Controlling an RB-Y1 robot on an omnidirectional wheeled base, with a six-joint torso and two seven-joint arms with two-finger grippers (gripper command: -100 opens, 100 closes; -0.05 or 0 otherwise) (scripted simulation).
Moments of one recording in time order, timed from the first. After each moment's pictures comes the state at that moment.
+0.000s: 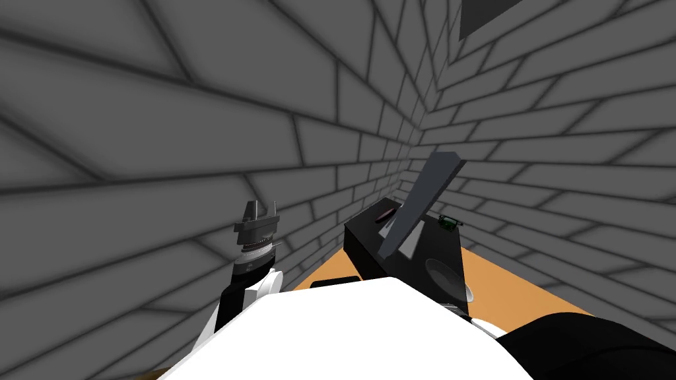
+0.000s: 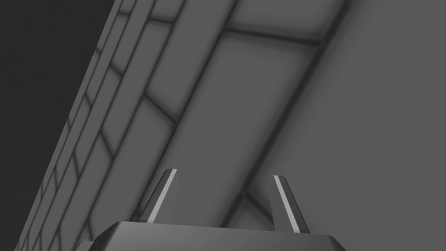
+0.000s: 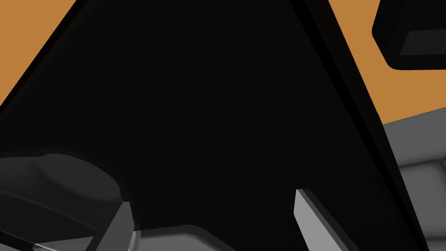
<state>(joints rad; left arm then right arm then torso) 0.51 0.04 -0.07 -2.33 0.03 -0.62 0.08 0.46 -0.91 0.51 -1.01 0.60 0.06 0.07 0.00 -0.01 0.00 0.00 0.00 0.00</state>
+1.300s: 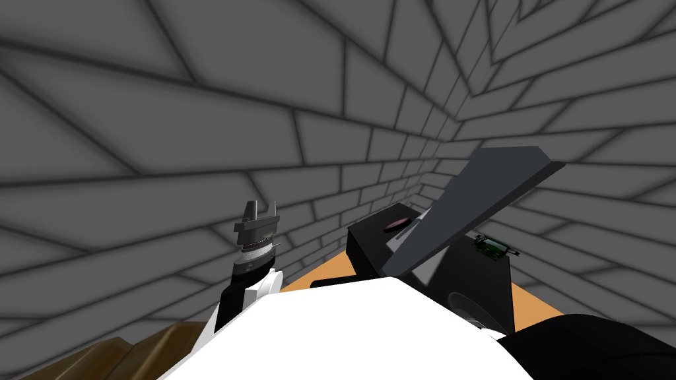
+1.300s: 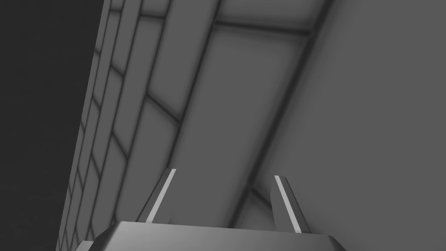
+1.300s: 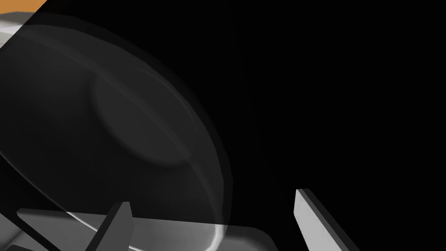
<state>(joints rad) 0.51 0.04 -0.07 -2.33 0.03 -0.62 0.08 0.40 -0.85 0.52 -0.79 0.66 0.10 0.12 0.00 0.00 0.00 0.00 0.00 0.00</state>
